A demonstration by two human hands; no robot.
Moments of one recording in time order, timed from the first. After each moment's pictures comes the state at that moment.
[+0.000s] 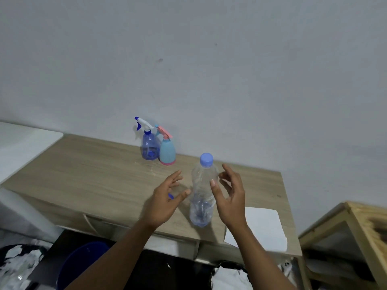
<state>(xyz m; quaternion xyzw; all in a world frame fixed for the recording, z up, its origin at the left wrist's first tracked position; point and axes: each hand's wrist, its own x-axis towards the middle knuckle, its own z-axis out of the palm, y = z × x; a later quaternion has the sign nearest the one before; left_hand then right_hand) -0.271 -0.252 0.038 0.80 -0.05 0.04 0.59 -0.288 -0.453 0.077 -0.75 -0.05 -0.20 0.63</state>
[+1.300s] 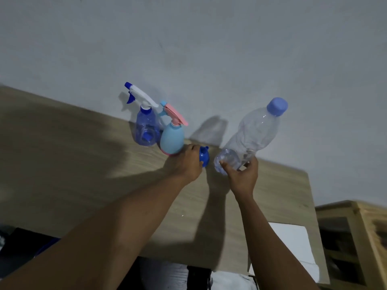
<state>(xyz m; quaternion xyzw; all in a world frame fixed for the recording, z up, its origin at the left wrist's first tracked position) -0.022 -0.244 -0.069 0.96 -0.07 -0.02 0.27 -0.071 -0.422 -0.044 -0.81 0.19 -0.18 0.53</state>
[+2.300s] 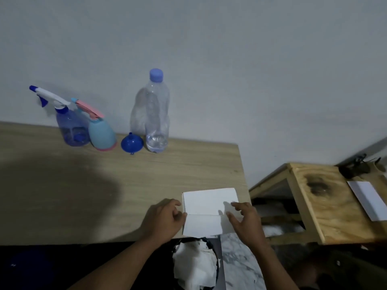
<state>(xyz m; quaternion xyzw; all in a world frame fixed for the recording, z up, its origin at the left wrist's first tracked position) -0.245 -0.376 -0.082 0.92 -0.12 -0.07 0.37 -0.316 -0.652 -0.052 -0.94 0.19 0.00 0.27</state>
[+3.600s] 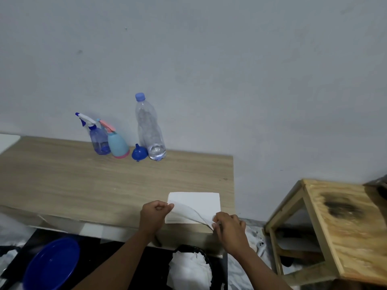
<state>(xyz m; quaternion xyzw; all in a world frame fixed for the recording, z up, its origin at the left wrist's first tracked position) -0.308 -0.465 -0.033 0.81 0.18 0.02 0.56 -0.350 -0.719 -0.058 -0.96 0.01 0.06 0.29</state>
